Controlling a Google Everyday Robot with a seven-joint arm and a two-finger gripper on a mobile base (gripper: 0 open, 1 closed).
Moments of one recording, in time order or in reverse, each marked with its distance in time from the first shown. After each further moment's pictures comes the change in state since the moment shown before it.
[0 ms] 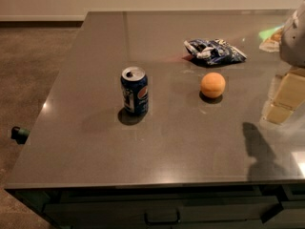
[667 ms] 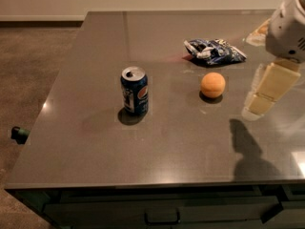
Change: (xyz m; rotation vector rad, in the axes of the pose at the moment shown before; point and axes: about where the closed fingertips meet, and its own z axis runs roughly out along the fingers) arm -0.031 -0.005 0.000 -0.006 -0.080 0.009
